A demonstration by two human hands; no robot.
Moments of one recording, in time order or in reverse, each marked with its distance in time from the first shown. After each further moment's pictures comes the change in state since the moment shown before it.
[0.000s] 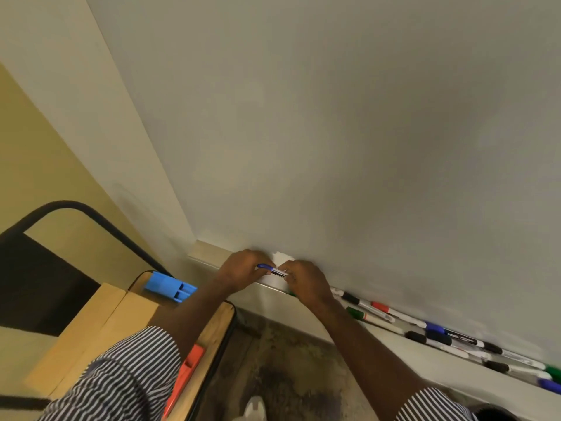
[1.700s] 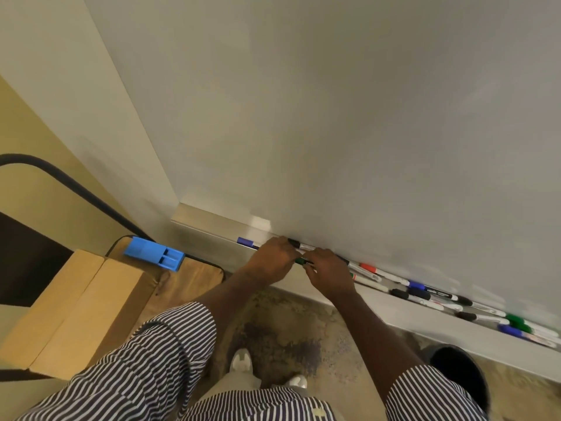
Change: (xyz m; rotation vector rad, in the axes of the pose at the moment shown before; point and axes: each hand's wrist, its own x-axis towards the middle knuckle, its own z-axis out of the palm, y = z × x) left_hand 0.008 0.047 0.096 0.199 0.051 0.375; right_hand -0.046 0.085 0.027 -0.257 0.111 -0.028
